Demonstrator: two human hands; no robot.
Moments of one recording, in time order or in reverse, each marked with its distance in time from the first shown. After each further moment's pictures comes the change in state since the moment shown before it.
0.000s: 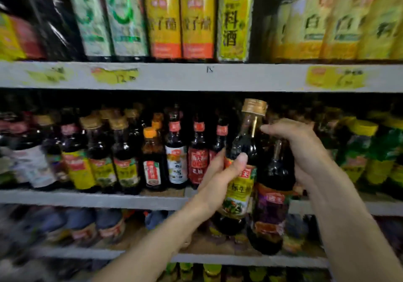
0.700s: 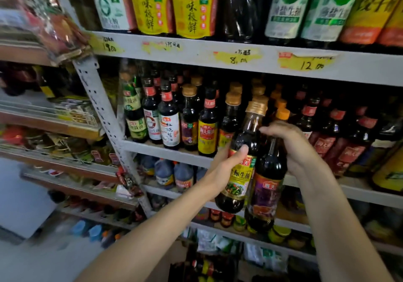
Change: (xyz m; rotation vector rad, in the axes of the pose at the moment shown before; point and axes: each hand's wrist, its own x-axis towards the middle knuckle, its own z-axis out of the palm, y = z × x) left_hand -0.124 0.041 -0.273 -0.039 0.213 -0.232; right_hand -0.012 0.085 0.288 -0.025 -0.208 0.320
